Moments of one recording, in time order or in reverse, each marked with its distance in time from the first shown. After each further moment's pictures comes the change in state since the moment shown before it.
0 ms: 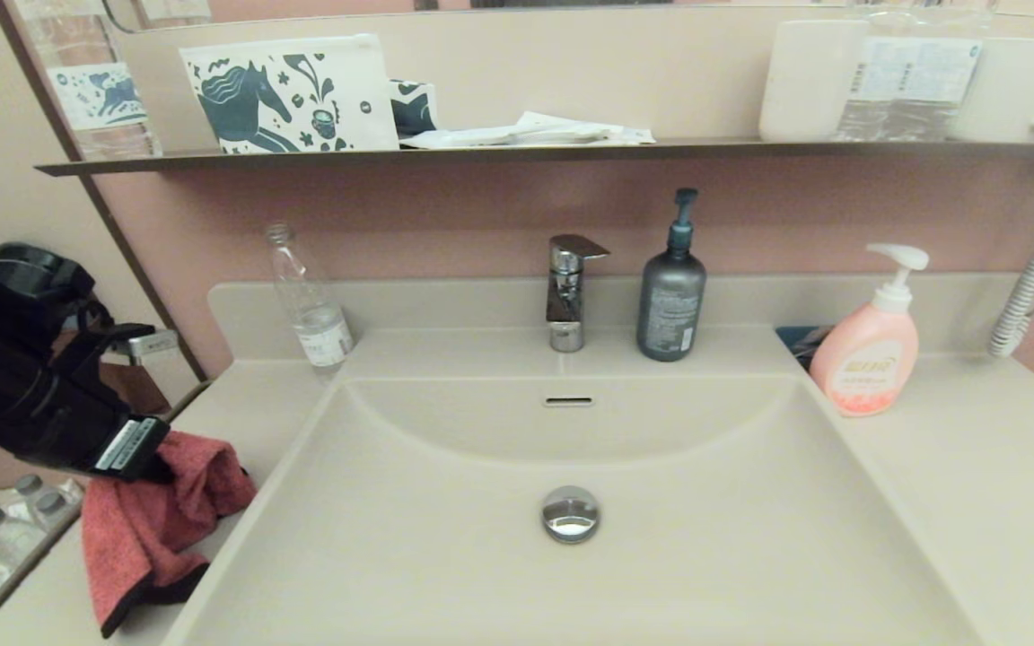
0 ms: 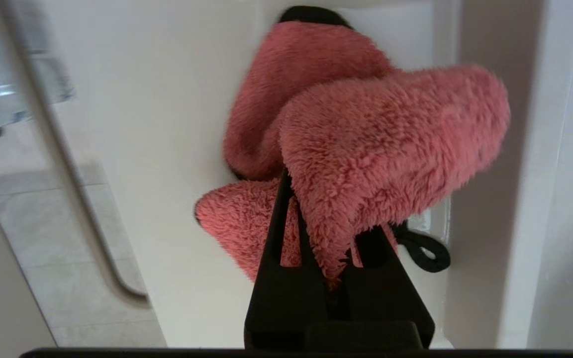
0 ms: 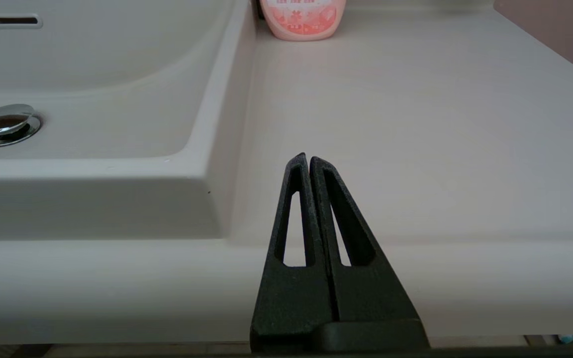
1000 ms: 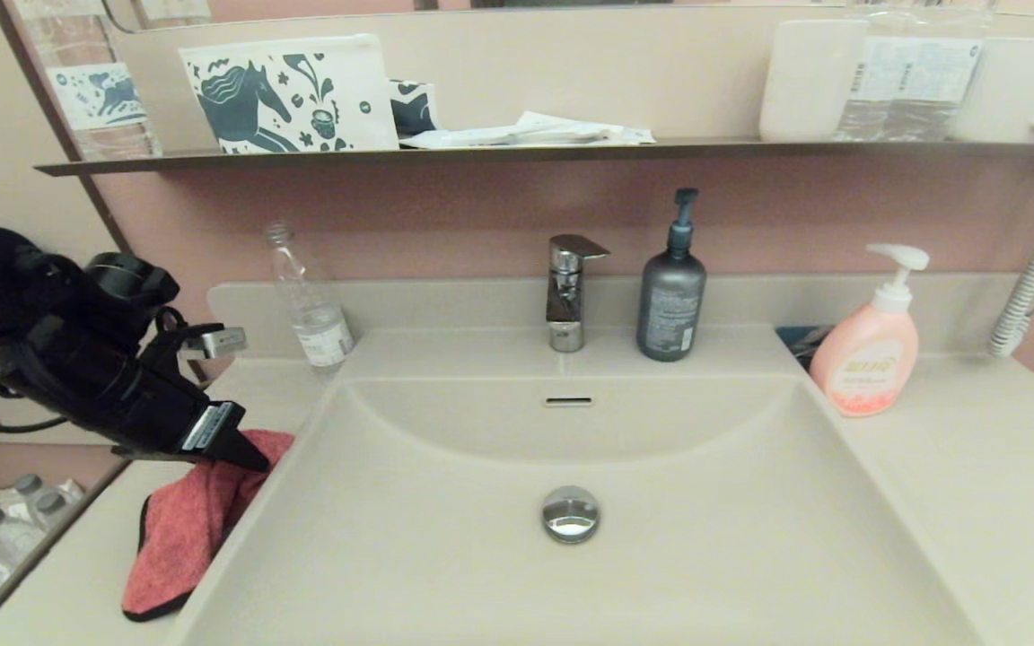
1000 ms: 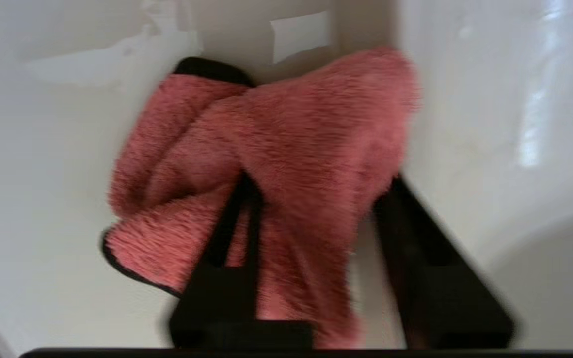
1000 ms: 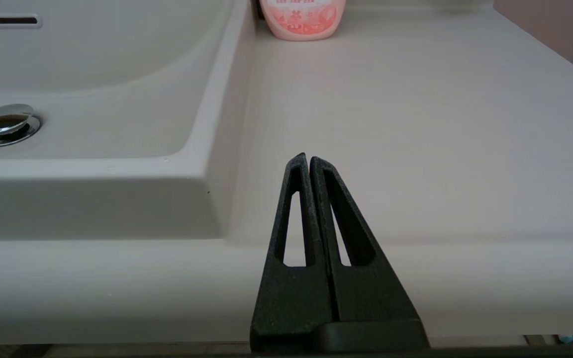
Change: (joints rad) left arm -0.112 0.096 -0.053 -0.017 -0.119 -0.146; right arm 0.000 0.000 0.000 0.000 0.000 0.000
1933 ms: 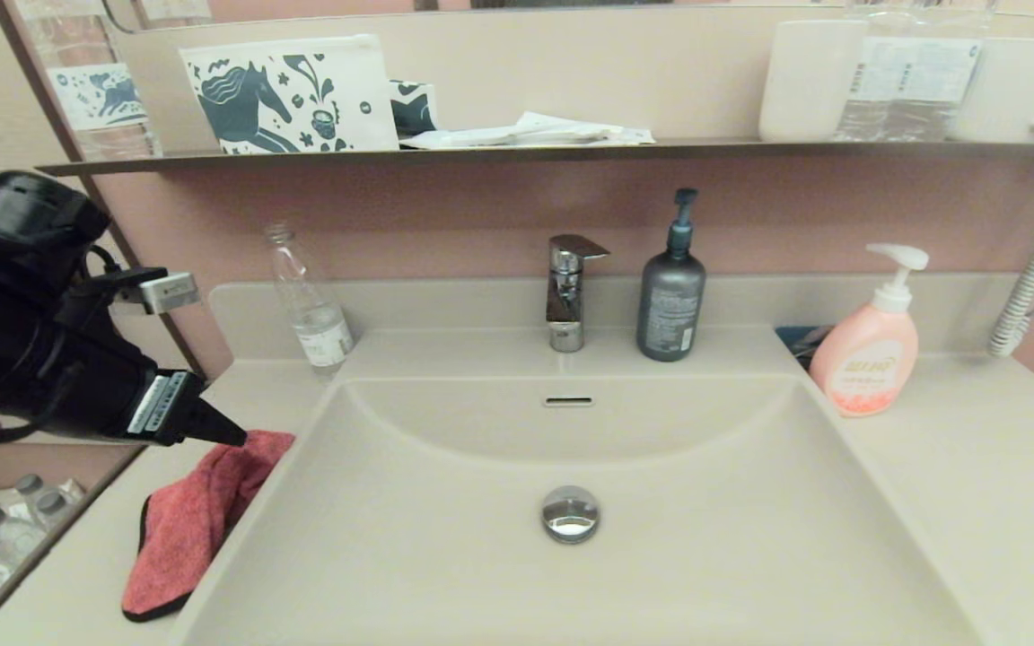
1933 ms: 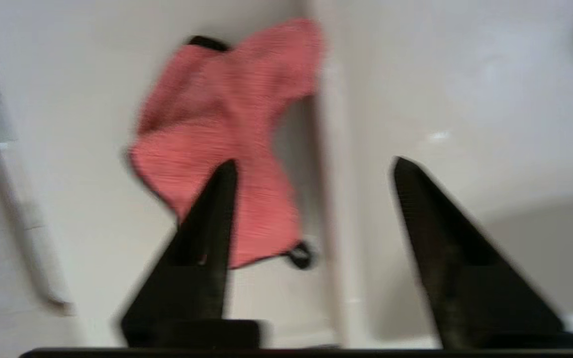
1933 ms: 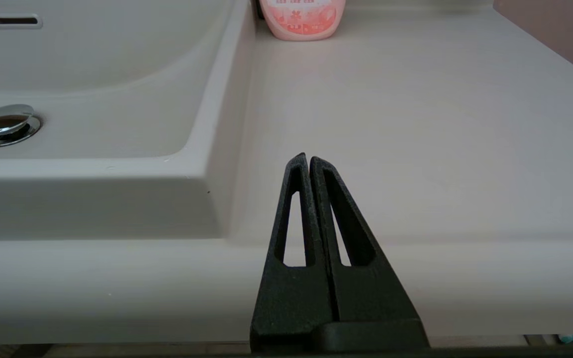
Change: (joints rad) left arm -0.111 -0.246 0.011 0.051 0.114 -0.122; right arm 0.000 0.000 0.000 0.000 0.000 0.000
